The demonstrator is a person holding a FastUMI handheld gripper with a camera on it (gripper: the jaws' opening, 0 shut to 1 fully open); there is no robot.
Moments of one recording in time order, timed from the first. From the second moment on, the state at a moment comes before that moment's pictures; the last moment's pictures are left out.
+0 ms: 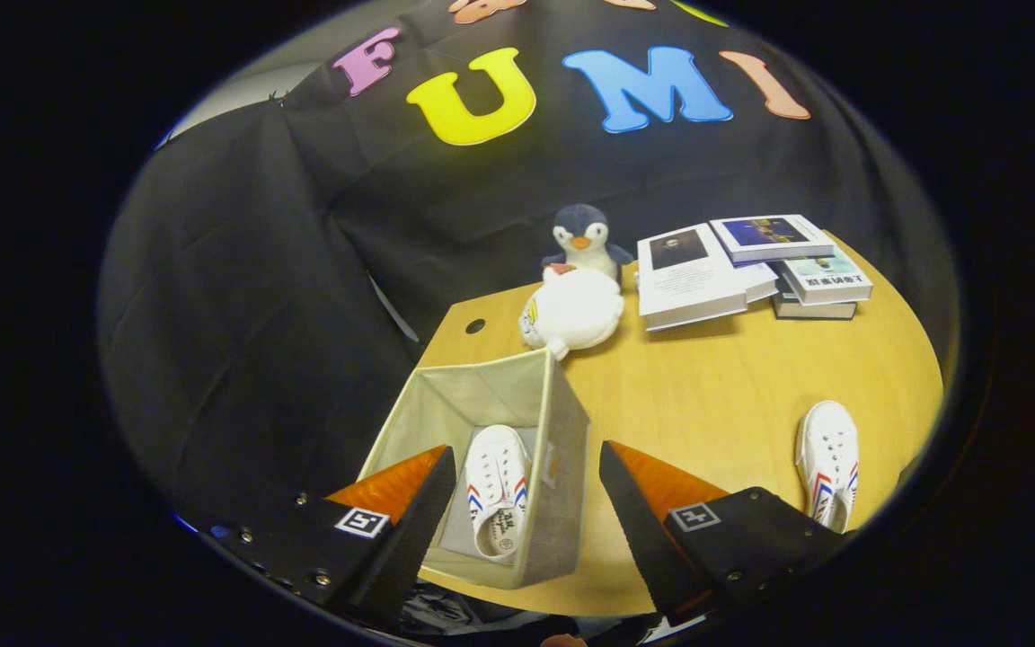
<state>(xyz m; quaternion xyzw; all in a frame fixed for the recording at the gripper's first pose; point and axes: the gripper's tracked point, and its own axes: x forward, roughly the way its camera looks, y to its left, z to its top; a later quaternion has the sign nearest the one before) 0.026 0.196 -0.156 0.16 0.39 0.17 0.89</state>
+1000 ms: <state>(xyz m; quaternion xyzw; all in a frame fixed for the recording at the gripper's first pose) 0.017 -0.065 -0.247 0.09 0.43 0.03 0.90</state>
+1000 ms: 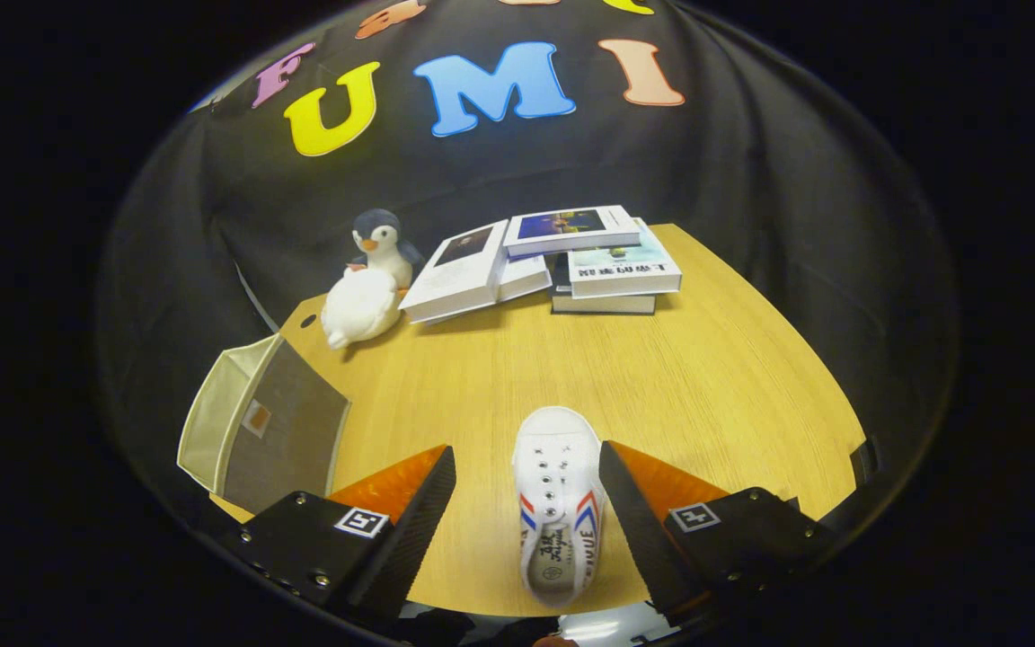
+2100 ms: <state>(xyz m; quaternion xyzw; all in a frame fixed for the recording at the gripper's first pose) -0.020 -0.081 -0.350 0.03 0.53 0.05 0.85</state>
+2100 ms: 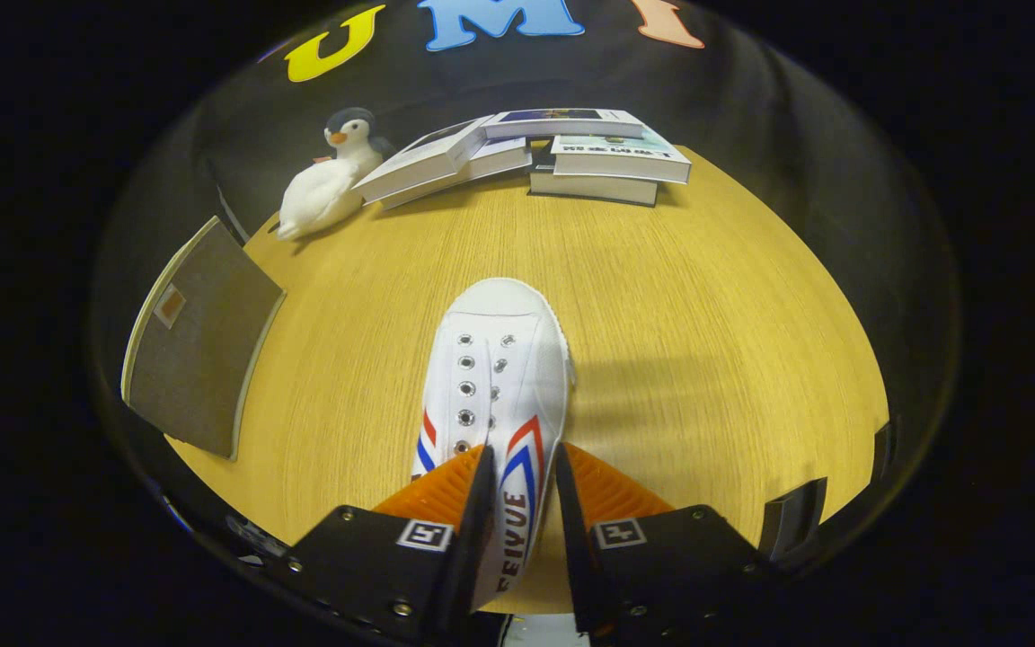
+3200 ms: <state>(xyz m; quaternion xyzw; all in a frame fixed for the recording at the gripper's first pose) 0.005 -0.018 -0.249 0.20 0.47 0.03 0.86</state>
